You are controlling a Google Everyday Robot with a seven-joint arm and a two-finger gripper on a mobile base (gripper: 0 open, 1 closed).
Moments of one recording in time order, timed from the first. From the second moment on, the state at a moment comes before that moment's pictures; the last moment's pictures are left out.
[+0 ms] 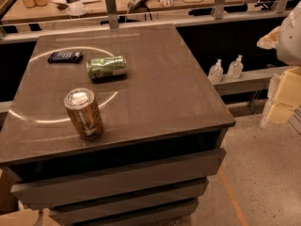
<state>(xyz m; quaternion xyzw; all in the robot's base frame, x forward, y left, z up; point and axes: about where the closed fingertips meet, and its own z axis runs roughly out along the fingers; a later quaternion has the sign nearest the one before) 0.438 -0.217 0.976 -0.60 0.78 -0.03 0.16</state>
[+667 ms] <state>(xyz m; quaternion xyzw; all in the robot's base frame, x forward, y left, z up) 0.460 -0.192 0.974 -0.63 0.75 -0.01 0.18</state>
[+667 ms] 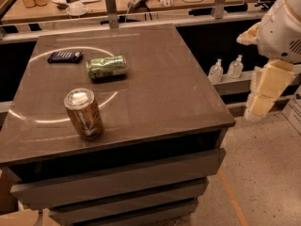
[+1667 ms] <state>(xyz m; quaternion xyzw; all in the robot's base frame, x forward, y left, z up) 0.571 -0.097 0.948 -0.65 0.67 0.17 0.32</state>
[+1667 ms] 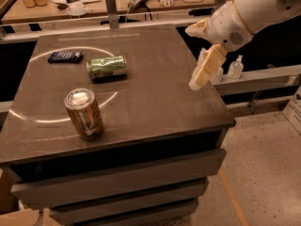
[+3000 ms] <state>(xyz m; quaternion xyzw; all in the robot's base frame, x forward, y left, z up) 0.638 -0.043 0.929 -0.62 0.66 0.24 0.35</state>
